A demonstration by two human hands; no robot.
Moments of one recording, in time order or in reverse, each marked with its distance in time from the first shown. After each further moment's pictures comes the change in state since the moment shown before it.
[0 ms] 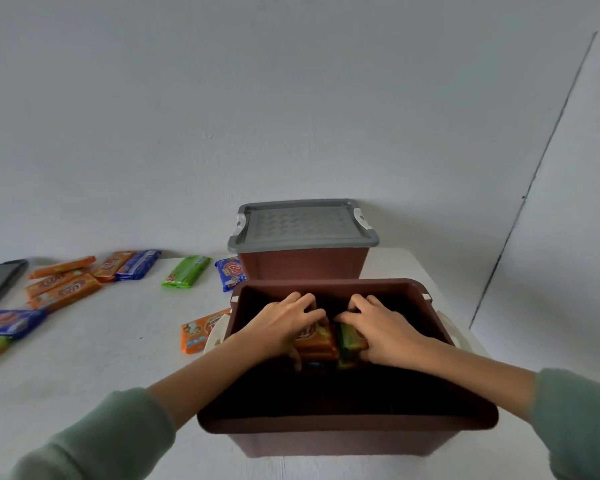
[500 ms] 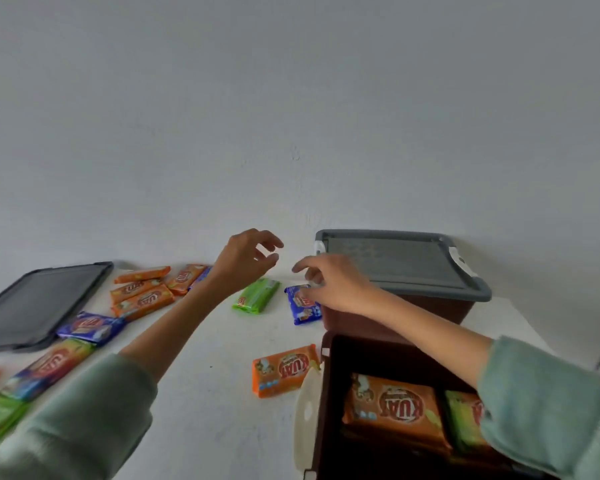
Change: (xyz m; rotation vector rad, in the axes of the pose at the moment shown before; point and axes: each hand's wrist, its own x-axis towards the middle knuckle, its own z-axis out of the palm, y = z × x) left_hand -0.062 -0.191 -0.047 -0.475 0.642 -0.584; right_hand 0.171 -0.116 -0.076 0.487 0.196 -0.196
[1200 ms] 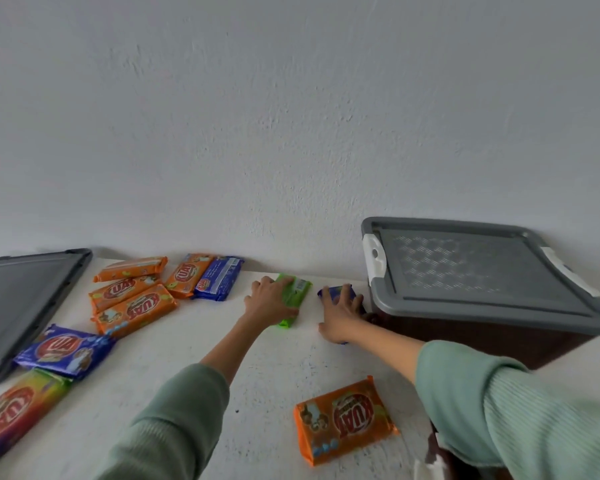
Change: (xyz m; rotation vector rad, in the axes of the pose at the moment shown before) left_hand 0.043 -0.151 0.121 0.179 -0.485 -0.419; right_hand 0.124 0.069 0.149 -0.290 -0.418 0.597
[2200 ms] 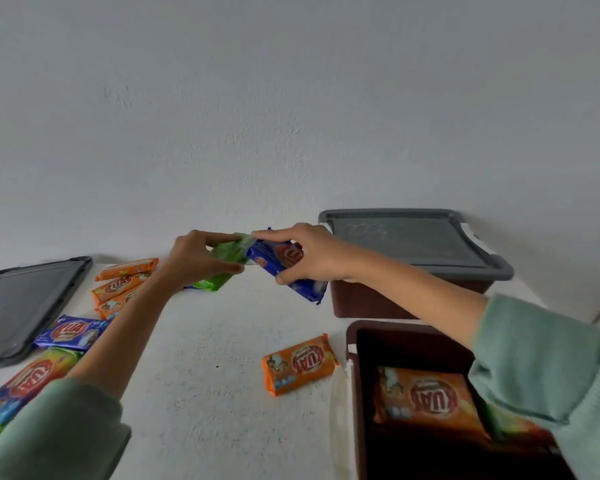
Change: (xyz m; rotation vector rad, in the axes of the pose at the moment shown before) left_hand -0.133 0.020 -0.117 -0.252 0.269 0.106; right_hand -0.171 0.012 -0.105 0.346 0.213 -0.666
